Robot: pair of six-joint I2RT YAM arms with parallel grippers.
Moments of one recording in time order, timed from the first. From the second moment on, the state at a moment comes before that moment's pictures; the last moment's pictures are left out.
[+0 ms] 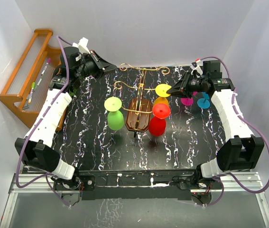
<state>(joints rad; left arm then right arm) -0.26 1.49 1.60 -0.37 0.50 -0.89 0.04 1.46 1.44 -0.76 -0.77 0.63</state>
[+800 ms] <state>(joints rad) -0.26 1.49 1.59 -0.36 0.51 -0.94 0.01 1.43 1.47 -0.74 -0.73 0.71</state>
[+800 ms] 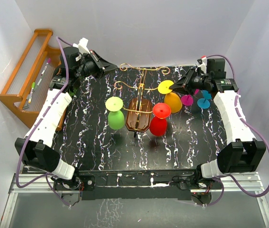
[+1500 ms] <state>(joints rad) -0.26 1.49 1.59 -0.33 0.53 -0.96 0.01 1.42 1.41 -0.55 -0.89 0.81</state>
